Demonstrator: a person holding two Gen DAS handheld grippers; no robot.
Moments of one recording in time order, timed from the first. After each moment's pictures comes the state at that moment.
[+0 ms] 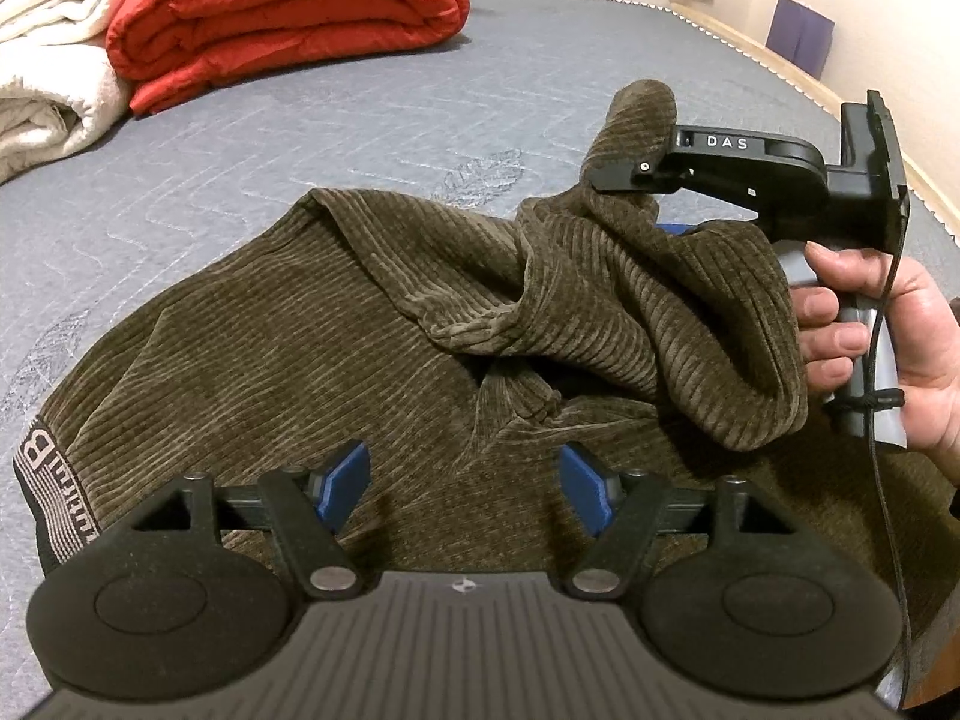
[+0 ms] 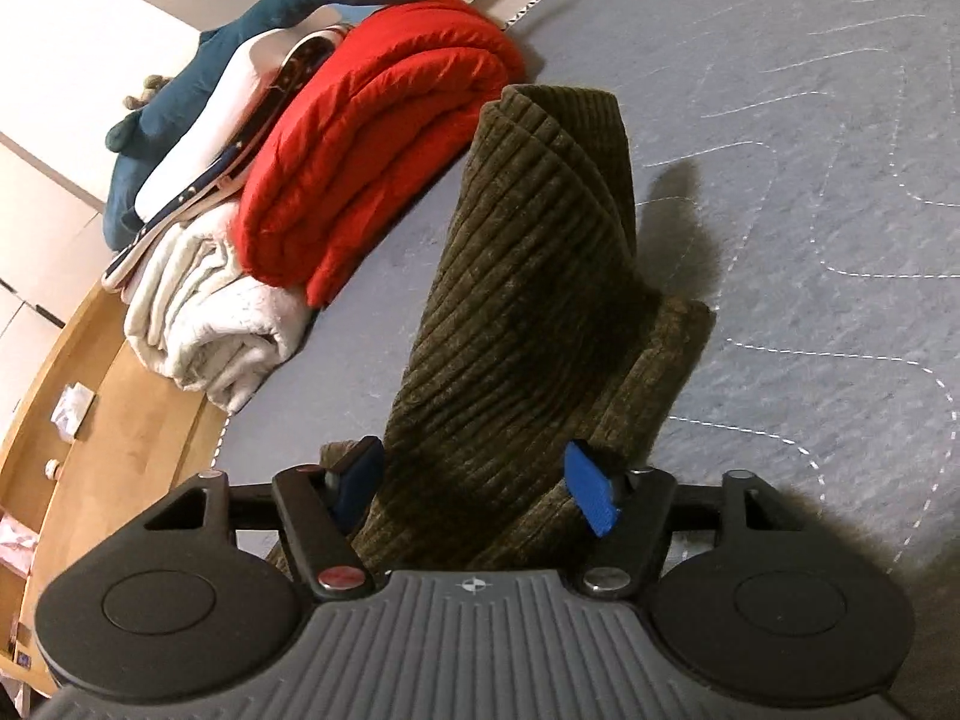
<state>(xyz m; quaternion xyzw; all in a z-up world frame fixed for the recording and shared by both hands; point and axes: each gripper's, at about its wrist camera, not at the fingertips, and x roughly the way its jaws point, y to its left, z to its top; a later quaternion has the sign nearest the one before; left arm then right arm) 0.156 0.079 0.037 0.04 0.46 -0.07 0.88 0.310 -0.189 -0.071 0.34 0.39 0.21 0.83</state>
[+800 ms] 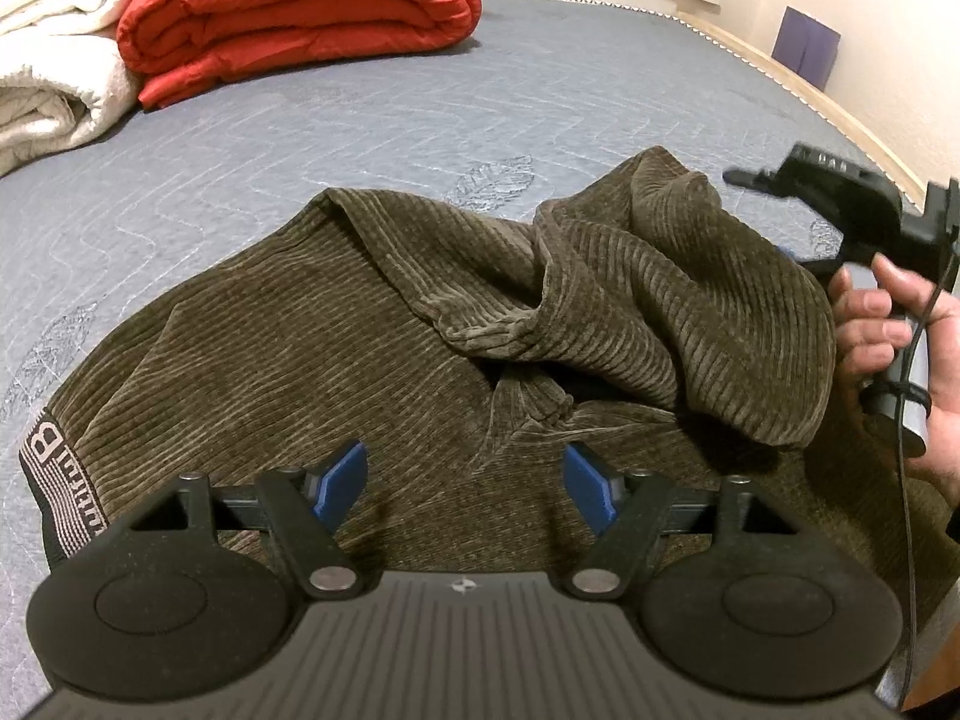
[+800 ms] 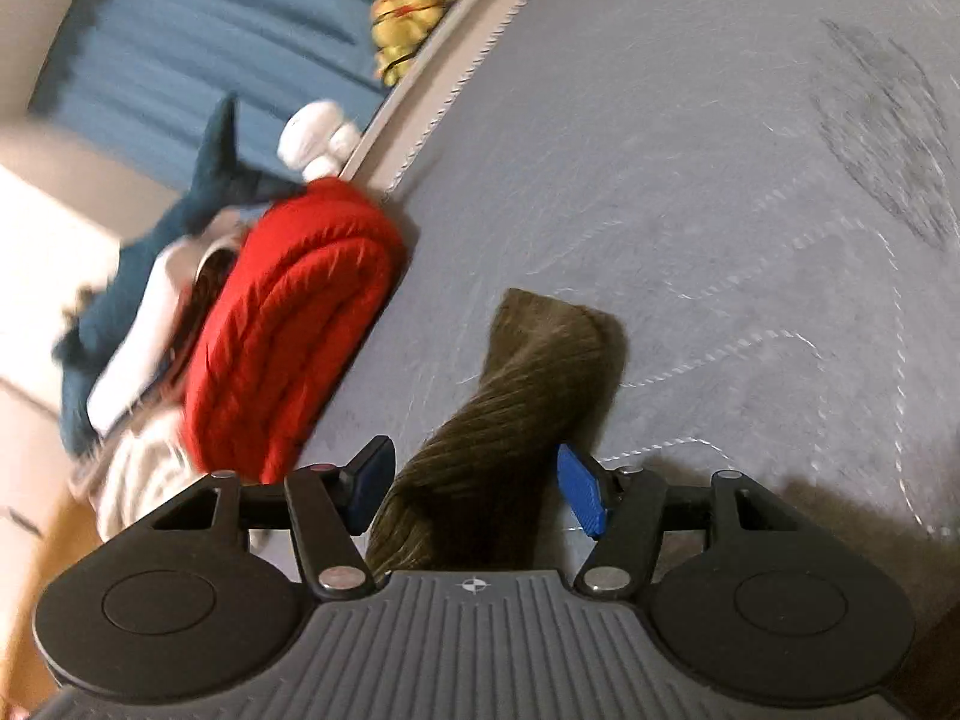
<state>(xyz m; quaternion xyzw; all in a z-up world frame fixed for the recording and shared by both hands) 0.156 0.087 0.039 0.03 0.46 -0.07 0.88 0.260 -0.267 -0.080 0.48 0.29 0.06 0.82</state>
